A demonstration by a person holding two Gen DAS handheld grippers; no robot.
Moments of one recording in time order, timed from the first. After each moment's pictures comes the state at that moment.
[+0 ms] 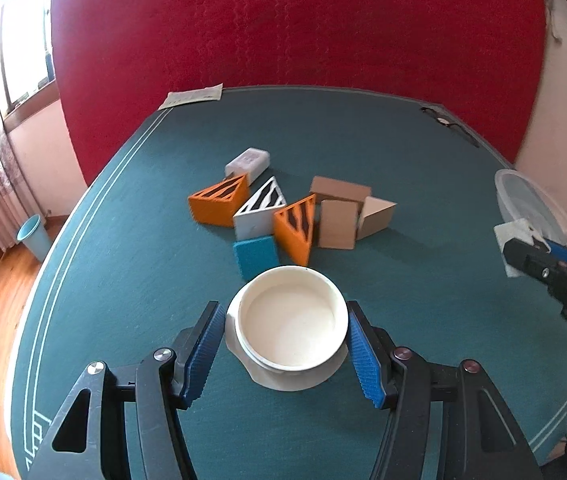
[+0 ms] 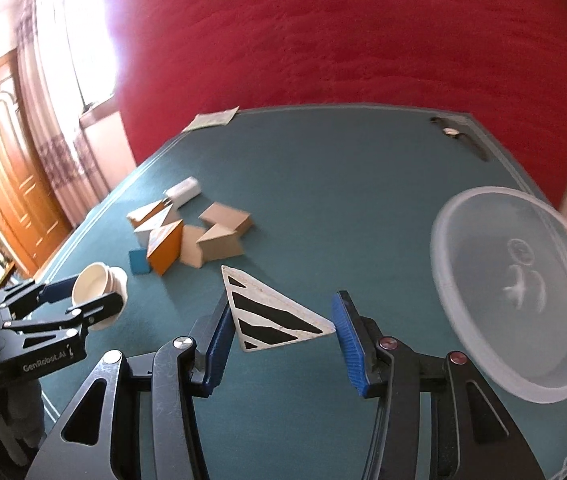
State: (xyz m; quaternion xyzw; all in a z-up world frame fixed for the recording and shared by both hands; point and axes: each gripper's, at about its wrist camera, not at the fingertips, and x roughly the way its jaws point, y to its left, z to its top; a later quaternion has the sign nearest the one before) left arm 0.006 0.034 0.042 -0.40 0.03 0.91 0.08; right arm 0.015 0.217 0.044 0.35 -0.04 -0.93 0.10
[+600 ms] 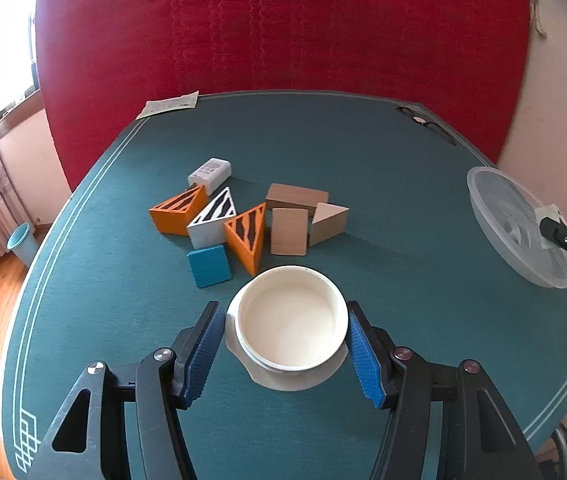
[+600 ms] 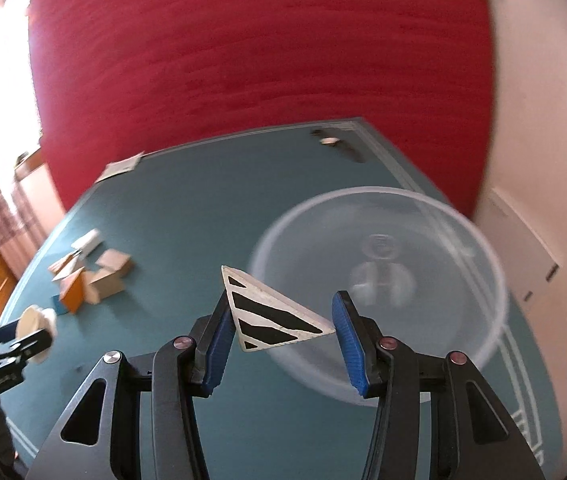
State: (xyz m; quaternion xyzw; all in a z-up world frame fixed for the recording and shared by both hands) left arm 0.011 0.061 0.049 -0.40 0.03 0.91 0.10; right arm 0.038 0.323 0.056 0.32 -0.08 -0.94 -0.05
